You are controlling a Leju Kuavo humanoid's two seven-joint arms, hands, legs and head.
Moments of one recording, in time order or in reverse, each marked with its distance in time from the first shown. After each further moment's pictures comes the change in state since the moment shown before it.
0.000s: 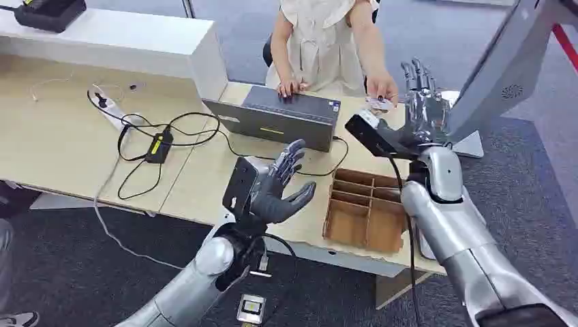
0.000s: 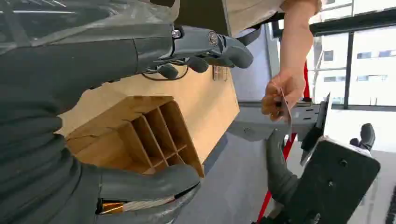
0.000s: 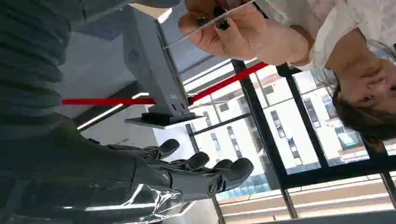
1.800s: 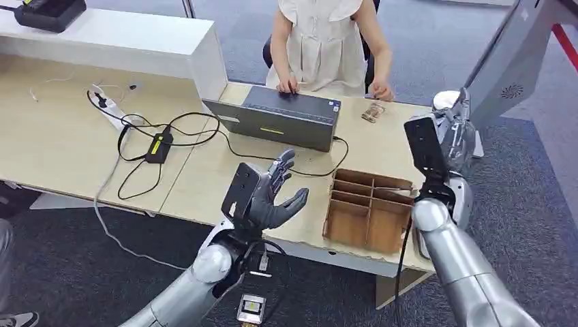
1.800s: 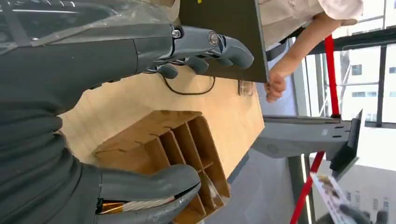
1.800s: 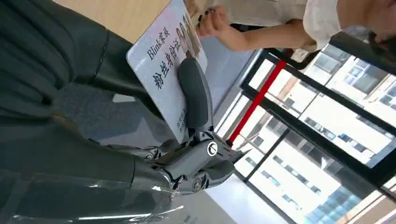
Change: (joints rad) left arm 0.039 0.033 -0.018 -0.012 -0.037 0.078 0.066; right arm 0.202 -0.036 -0.164 -0.166 -0.497 -0.172 -0.135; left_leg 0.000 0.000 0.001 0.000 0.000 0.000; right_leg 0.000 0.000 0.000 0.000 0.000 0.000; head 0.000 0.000
